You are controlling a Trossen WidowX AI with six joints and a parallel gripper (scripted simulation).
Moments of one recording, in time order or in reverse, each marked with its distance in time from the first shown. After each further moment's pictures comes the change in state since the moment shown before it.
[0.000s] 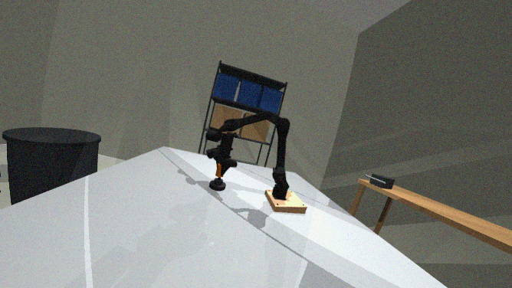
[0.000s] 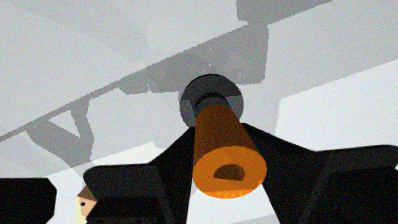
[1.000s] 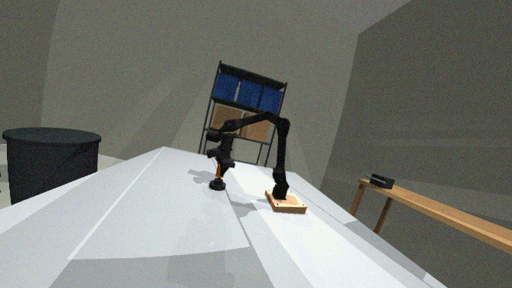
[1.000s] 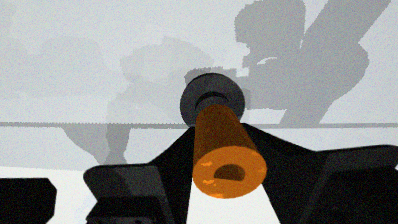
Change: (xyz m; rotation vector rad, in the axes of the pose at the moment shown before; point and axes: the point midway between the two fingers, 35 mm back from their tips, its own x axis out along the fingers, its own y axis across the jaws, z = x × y) arm 0.002 0.001 -0.001 0.161 0.001 0.001
